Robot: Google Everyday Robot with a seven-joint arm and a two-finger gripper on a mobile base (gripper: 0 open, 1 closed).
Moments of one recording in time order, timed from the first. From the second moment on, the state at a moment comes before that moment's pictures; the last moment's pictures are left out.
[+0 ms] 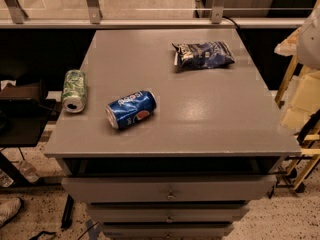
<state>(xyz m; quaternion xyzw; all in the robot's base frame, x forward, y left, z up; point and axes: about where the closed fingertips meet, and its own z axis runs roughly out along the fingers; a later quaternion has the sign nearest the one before) 0.438 -0.216 0.977 -0.60 0.78 -0.04 0.16</state>
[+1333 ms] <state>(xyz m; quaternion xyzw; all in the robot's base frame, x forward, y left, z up) 0.479 -0.065 0.951 -0.75 0.63 0.03 0.18</state>
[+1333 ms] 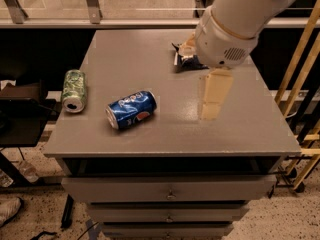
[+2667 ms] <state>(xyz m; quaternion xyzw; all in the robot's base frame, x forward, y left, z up) 0.495 0.062 0.933 -0.85 0.50 0.04 0.13</state>
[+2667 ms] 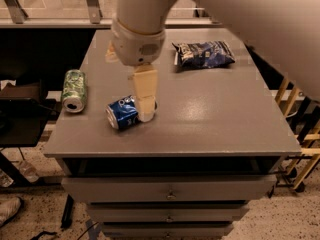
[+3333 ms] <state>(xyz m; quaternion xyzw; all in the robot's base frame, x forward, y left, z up) 0.524 0.092 0.883 -0.88 0.46 0.05 0.10</state>
